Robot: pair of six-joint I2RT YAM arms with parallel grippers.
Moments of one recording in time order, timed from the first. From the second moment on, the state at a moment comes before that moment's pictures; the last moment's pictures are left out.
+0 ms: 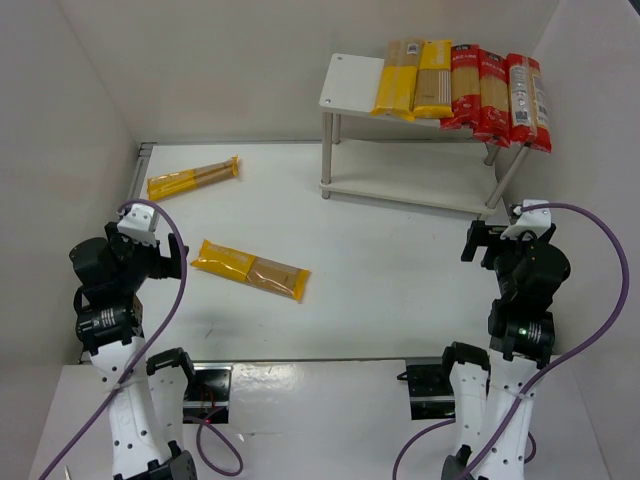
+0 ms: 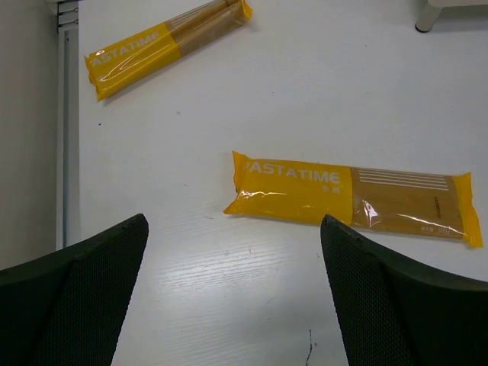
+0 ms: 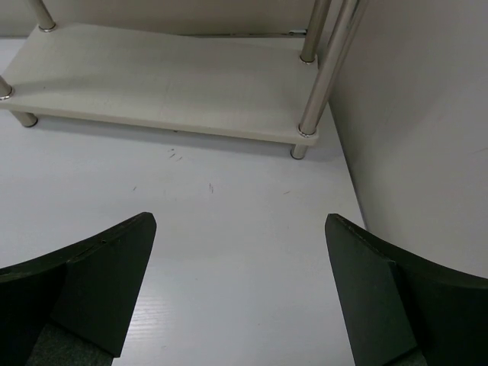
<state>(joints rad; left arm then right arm) 0.40 0.59 0.82 -0.62 0.48 0.26 -0.32 0.50 0.86 -0.55 -0.17 -0.11</state>
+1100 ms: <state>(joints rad) 0.31 1.70 1.37 -0.59 0.41 0.74 -0.32 0.48 0.86 -0.55 -0.16 -0.11</state>
